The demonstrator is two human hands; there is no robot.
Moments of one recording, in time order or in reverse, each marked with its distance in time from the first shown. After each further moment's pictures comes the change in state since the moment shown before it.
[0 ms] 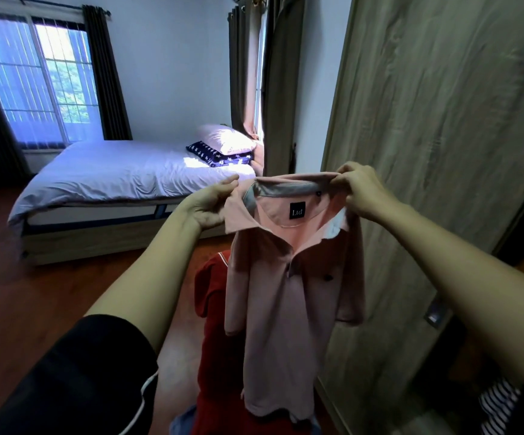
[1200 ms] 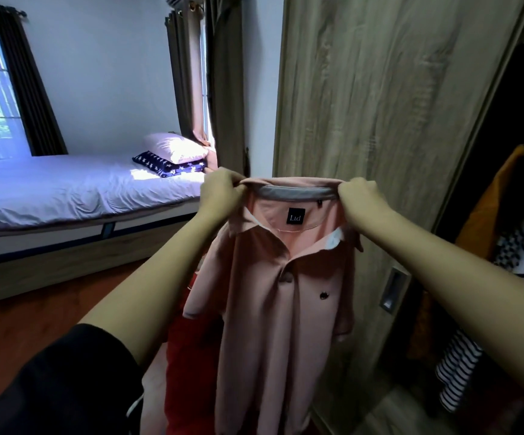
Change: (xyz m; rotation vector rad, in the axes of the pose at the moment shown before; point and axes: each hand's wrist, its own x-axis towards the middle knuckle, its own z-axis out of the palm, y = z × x) left_hand 0.035 -0.028 0.101 1.360 0.286 0.772; right_hand -0.053 0.023 -0.040 -0.415 -0.135 0.351
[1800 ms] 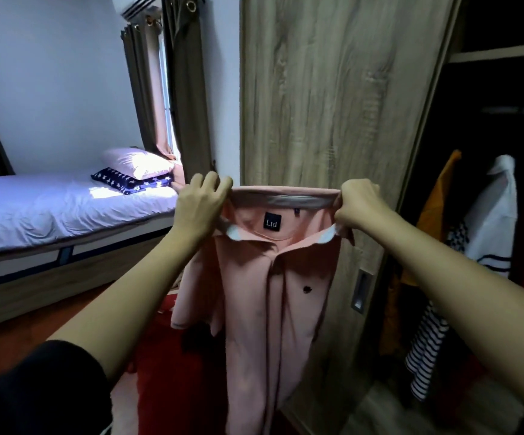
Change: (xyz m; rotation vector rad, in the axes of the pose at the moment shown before) left_hand 0.010 -0.001 0.025 0.613 0.289 0.670; right_hand -0.015 0.041 -0.021 0.216 -0.139 0.314
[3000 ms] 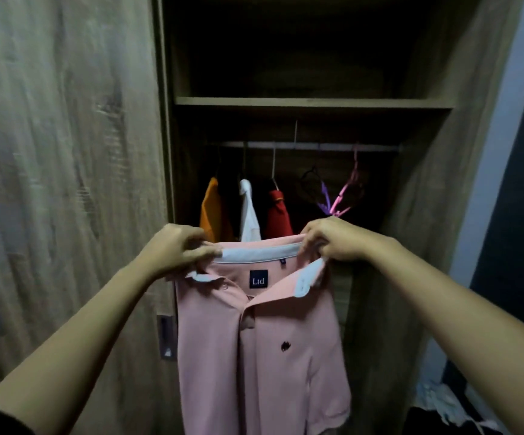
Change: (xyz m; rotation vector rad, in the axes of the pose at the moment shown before) left_hand 0.149 0.299 -0.004 -1.129 -0.226 0.405; right_hand -0.119 0.315 -0.078 -0.024 -0.104 0.024
